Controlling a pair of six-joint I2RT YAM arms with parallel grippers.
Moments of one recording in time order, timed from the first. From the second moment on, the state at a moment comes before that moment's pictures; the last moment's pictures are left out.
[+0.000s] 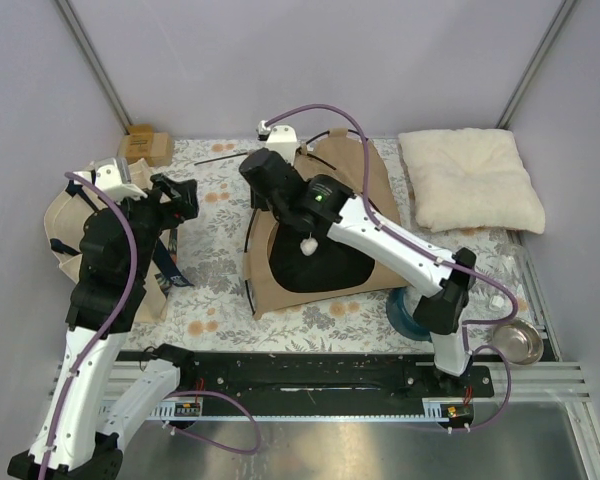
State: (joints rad) left arm -0.25 0.74 1.12 -0.41 -0.20 -0.39; right arm 1.04 1.93 2.16 -0.76 0.58 0.60
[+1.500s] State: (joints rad) left arm -0.25 0.67 1.08 -0.47 -0.22 -0.33; right arm 1.07 1.92 2.19 -0.79 0.95 0.38
